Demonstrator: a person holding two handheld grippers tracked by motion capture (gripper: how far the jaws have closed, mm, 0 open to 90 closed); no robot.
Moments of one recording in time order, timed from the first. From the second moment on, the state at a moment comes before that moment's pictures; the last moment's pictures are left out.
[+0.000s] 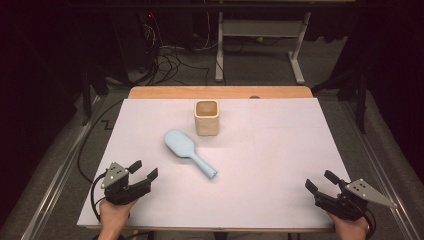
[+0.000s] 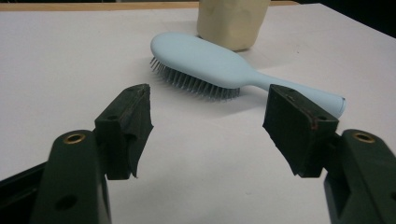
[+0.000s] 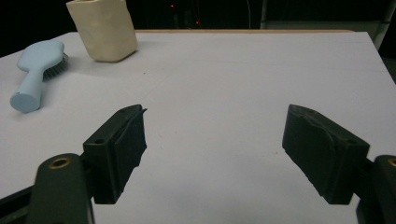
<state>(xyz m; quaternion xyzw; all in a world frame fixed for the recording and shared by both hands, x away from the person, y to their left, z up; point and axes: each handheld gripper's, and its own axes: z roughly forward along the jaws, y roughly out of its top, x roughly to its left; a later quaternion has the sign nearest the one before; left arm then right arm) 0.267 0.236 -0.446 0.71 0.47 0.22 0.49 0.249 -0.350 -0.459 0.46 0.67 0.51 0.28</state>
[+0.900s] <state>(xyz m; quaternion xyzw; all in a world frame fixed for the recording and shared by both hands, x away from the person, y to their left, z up) 0.273 0.220 -0.446 0.71 0.45 0.21 0.49 0.249 -0.350 -0.459 0.46 0.67 0.51 0.28</state>
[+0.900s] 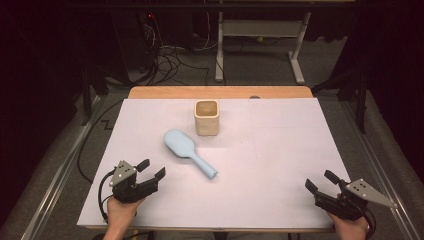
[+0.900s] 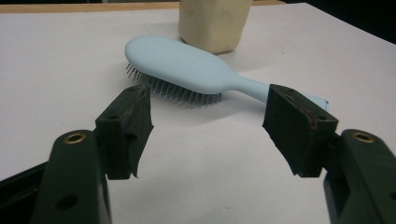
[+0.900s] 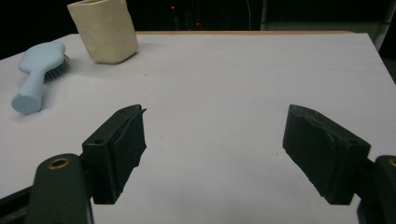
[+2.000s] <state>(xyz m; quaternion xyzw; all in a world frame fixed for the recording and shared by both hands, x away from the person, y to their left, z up) 0.283 0.198 -0.444 0.72 0.44 0.20 0.50 0.249 -0.350 -0.459 0.46 0.66 0.51 0.28</state>
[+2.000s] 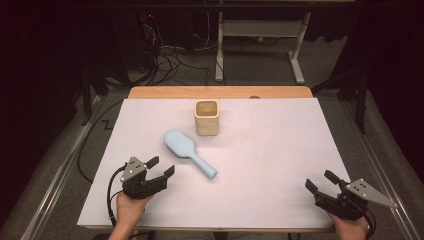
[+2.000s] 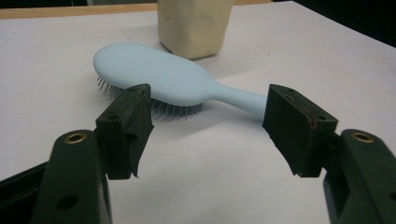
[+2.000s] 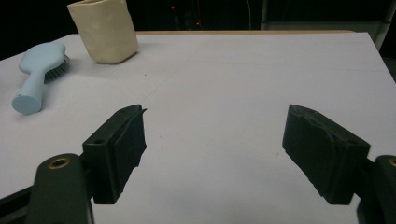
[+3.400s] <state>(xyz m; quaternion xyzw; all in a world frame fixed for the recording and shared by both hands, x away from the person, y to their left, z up) 0.316 0.135 -0.424 0.76 0.43 0.15 0.46 0.248 -0.351 -0.458 0.46 0.67 0.52 0.28</state>
